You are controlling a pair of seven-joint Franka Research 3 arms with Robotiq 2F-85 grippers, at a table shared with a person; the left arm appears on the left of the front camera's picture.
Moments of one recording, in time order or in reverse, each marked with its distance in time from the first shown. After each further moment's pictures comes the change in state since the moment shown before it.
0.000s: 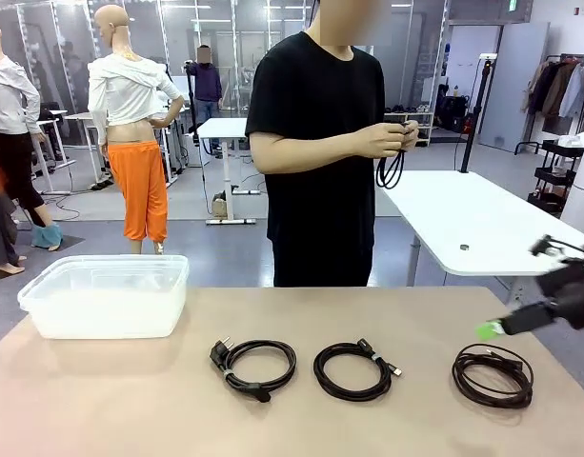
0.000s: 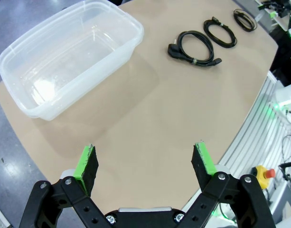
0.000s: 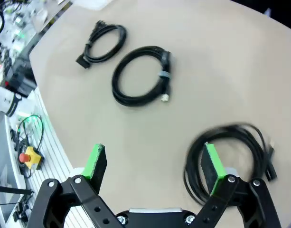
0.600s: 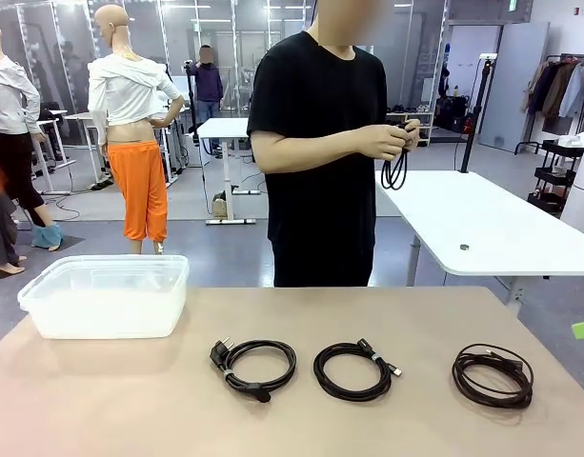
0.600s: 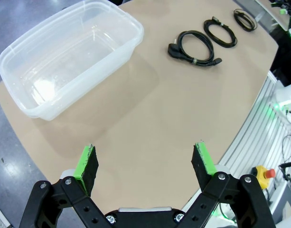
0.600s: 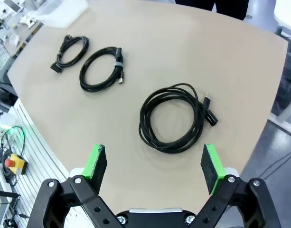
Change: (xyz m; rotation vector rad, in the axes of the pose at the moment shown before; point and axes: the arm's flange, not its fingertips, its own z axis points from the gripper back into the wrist) left arm 0.000 0.000 0.000 0.000 0.000 0.000; right arm -0.034 -0.013 0.106 -0.176 -0.074 -0.022
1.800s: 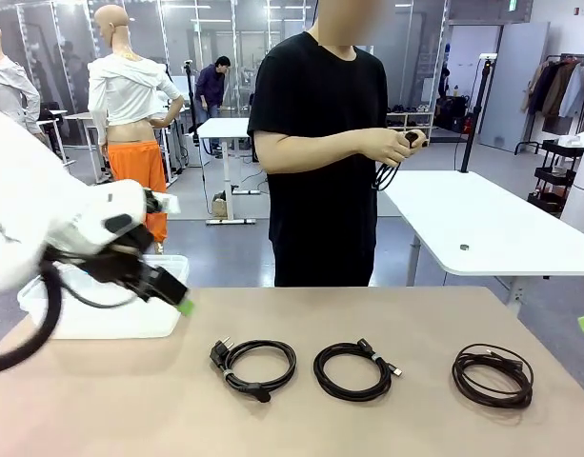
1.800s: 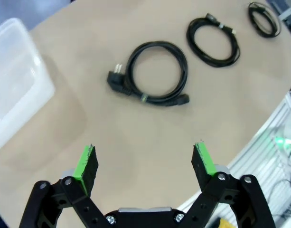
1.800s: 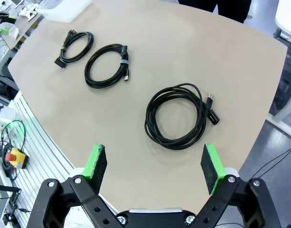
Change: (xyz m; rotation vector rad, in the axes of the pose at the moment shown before) left arm 0.136 -0.222 -0.215 0.163 0.200 0.052; right arm 0.012 0.016 0.012 -0.005 0.024 0.025
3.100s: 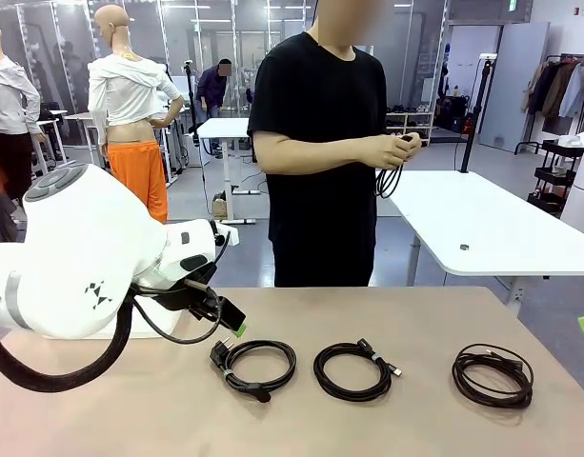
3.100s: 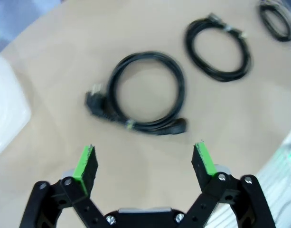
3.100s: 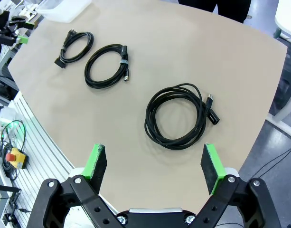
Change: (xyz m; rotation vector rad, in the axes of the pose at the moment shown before) left arm 0.015 -0.036 -0.084 0.079 0.021 -0.008; right arm 0.000 0.000 0.000 0.000 -0.001 -0.001
